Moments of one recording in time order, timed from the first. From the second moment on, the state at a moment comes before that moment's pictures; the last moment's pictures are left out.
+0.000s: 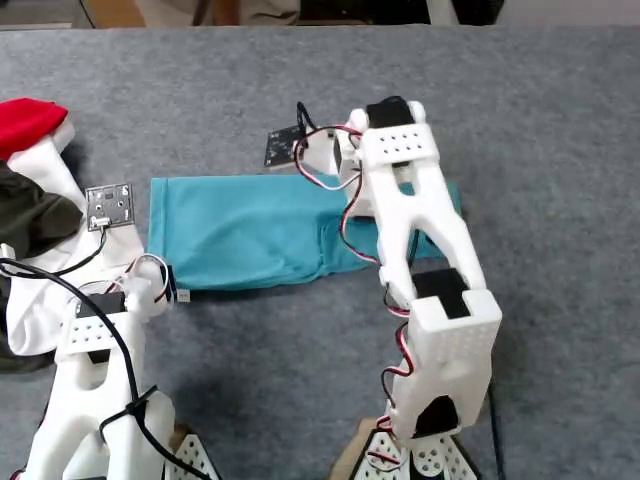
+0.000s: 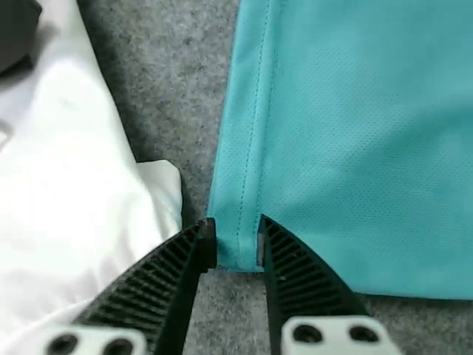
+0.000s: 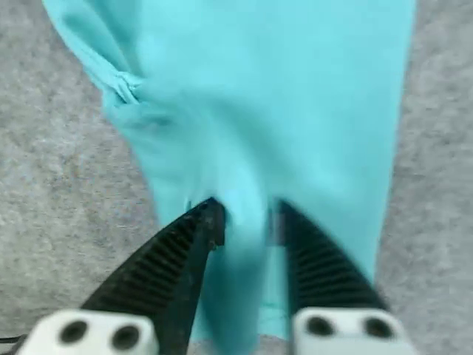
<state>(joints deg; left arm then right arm) -12.9 -42.7 73.1 33.9 -8.6 -14.1 24.9 -17.0 86.4 67.9</state>
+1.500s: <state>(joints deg) -14.0 -43.3 66.4 43.1 -6.5 -3.1 16.2 0.2 70.9 56.0</state>
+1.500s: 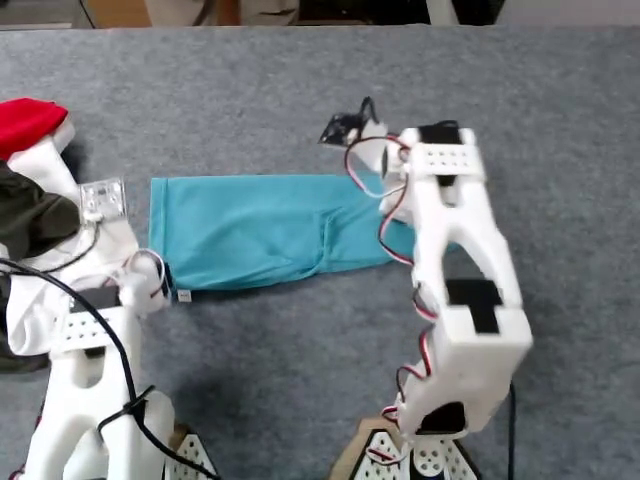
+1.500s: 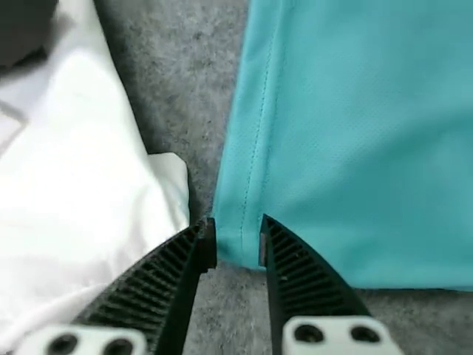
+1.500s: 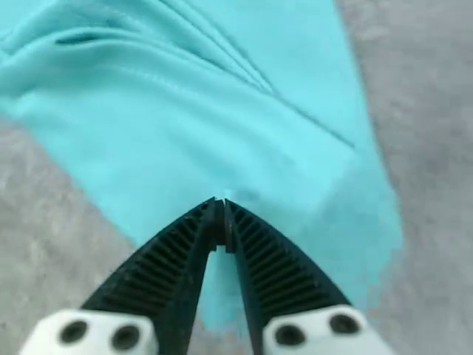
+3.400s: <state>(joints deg) -22.3 33.6 -24.6 83.8 -17.9 9.7 -3.5 23.4 70.5 44.2</state>
